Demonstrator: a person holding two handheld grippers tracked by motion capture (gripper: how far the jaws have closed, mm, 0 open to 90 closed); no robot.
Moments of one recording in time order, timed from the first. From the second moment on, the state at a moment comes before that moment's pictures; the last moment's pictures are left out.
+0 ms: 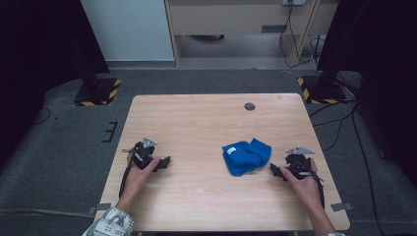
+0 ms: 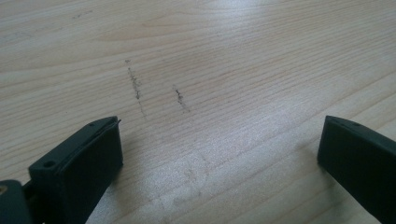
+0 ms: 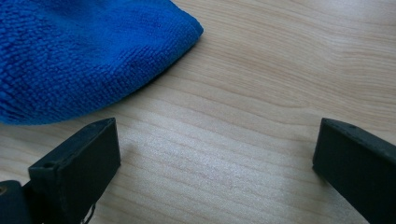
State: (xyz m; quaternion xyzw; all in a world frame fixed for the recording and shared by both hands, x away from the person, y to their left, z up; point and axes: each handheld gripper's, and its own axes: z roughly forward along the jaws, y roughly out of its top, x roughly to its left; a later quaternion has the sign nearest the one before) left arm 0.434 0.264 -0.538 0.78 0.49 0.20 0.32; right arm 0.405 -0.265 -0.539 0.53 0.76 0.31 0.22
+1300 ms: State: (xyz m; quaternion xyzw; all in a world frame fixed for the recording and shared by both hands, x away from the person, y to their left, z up) left arm 0.426 0.267 -0.537 0.79 0.49 0.20 0.32; right arm 0.385 -0.224 -0.496 0.41 0.77 0.42 0.24
